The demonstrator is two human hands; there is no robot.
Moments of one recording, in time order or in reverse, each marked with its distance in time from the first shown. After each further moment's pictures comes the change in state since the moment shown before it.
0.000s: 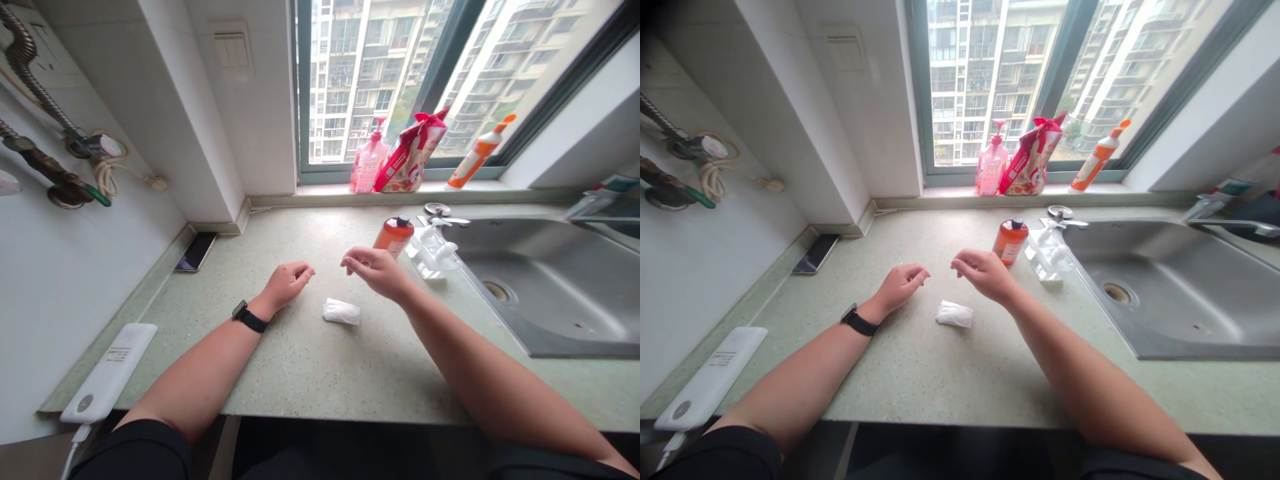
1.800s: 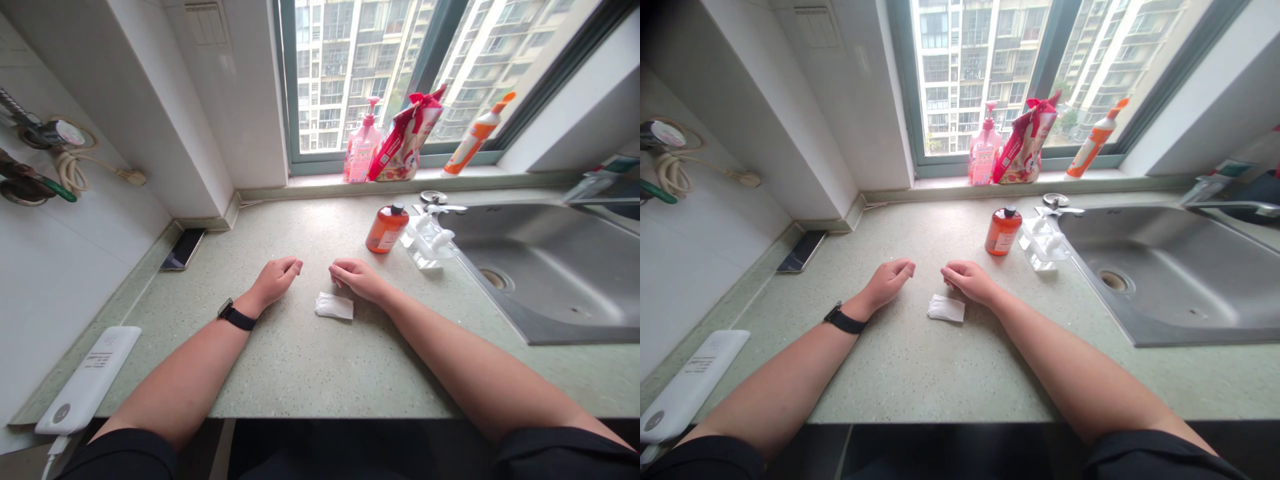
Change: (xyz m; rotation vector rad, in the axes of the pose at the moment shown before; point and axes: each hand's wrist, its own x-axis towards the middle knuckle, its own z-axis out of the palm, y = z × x) left_hand 0.000 -0.003 -0.001 -0.017 -0.031 -0.008; right_hand -0.010 0.055 0.040 0.199 -0.191 0.174
